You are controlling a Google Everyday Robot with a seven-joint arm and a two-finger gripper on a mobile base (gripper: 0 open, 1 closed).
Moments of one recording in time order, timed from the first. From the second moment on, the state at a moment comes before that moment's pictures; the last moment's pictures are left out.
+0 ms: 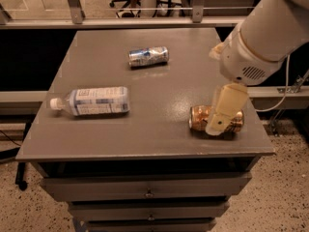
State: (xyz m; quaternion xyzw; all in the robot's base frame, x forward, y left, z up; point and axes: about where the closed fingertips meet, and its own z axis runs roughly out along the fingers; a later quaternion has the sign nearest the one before) arm 0.465 -0.131 0.927 -0.64 0.74 0.01 0.20
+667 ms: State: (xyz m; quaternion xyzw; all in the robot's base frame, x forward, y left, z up) arm 0.460 -0.130 0.878 -0.64 0.75 0.03 0.17
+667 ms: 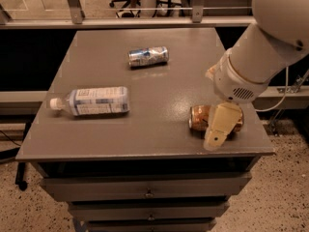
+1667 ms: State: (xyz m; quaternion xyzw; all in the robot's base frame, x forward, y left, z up) arm 0.465 -0.135 0.838 -0.65 0.75 0.04 0.14
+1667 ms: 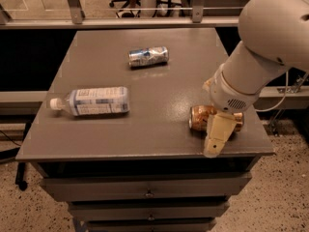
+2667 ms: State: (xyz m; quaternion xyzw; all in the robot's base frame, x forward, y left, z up) arm 0.470 -0.132 0.831 -0.67 0.73 0.04 0.12
